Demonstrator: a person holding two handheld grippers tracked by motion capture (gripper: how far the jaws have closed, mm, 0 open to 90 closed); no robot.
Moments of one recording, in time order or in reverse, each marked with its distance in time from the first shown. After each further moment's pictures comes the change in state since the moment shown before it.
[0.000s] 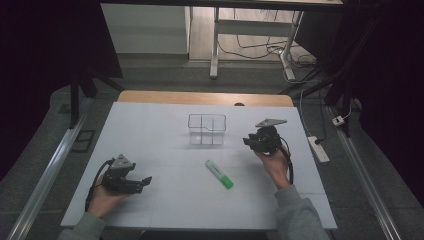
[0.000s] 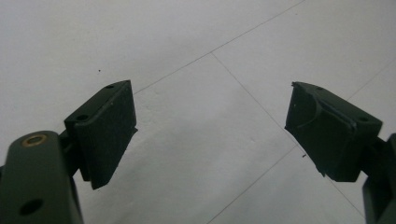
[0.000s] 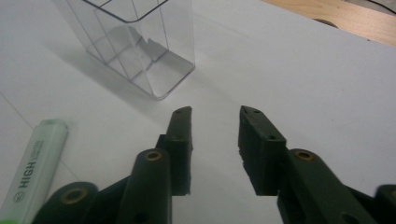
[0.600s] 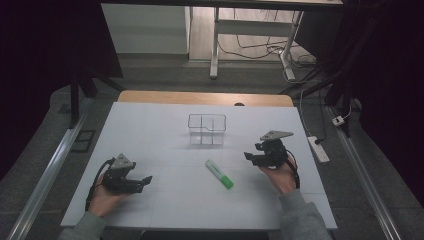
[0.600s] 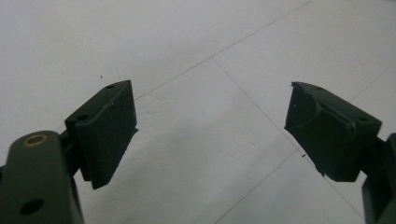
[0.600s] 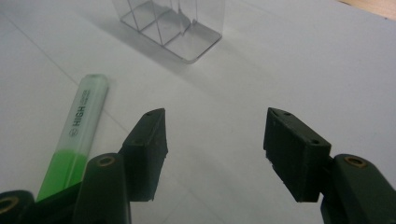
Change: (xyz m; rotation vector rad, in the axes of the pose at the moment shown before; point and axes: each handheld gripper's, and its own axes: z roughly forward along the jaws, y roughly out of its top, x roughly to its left) left arm 0.000 0.002 0.000 -0.011 0.006 0.011; right arm 0.019 -0.027 -0.032 0.017 0.032 -0.035
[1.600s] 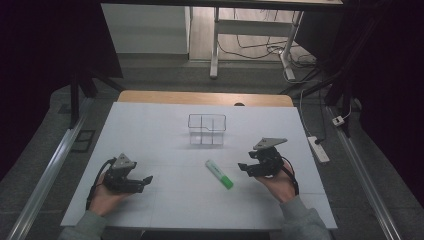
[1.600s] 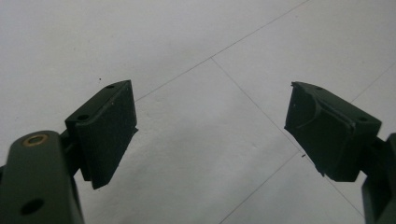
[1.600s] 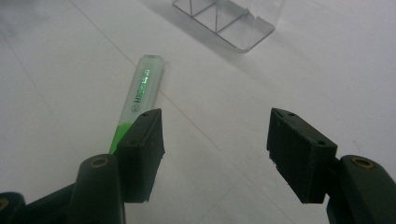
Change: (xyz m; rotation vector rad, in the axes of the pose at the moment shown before) left arm -0.001 0.001 0.002 0.005 0.003 0.014; right arm 0.032 0.000 -0.008 0.048 0.086 -0.076
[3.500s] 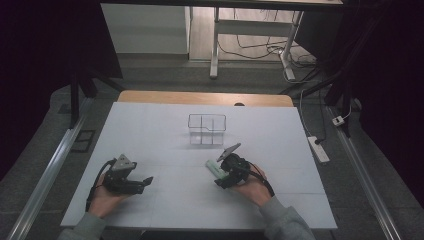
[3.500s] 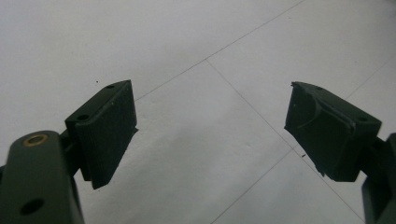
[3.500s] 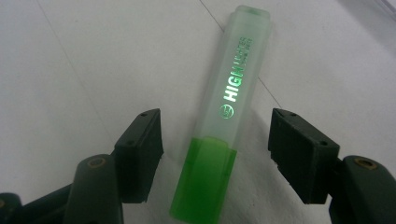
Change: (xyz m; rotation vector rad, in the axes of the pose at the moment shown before) left arm -0.004 -0.001 -0.003 -0.010 0.001 0.012; right arm 0.057 0.019 0.072 0.301 0.094 -0.142
